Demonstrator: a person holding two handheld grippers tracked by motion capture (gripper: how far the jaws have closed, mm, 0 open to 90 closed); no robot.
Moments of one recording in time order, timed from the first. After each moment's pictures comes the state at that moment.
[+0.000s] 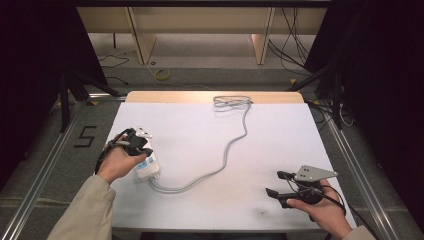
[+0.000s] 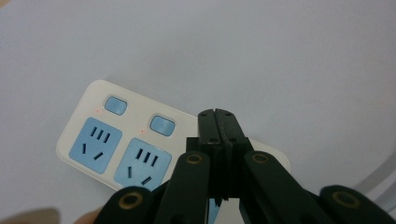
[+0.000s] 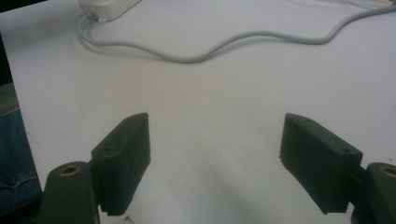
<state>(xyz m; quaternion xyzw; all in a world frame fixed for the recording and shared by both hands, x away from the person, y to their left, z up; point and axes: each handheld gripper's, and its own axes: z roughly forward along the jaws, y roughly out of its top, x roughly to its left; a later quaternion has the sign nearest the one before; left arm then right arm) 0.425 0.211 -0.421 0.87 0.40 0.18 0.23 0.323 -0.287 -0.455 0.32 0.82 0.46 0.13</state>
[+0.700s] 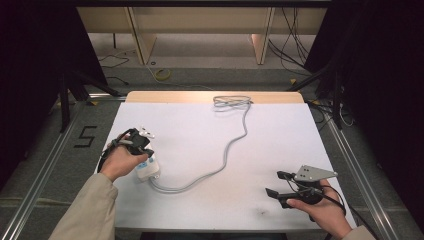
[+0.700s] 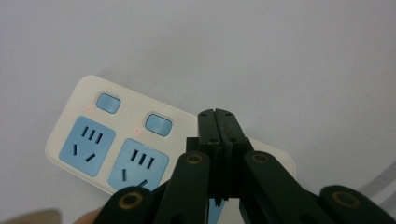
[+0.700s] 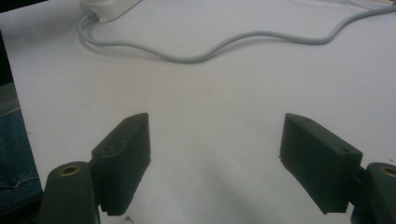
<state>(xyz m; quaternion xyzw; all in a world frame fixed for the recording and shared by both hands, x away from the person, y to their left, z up) 0.432 0.208 -0.428 0.88 0.40 0.17 0.22 0.323 -0.287 -0.455 0.32 0.82 0.46 0.13</state>
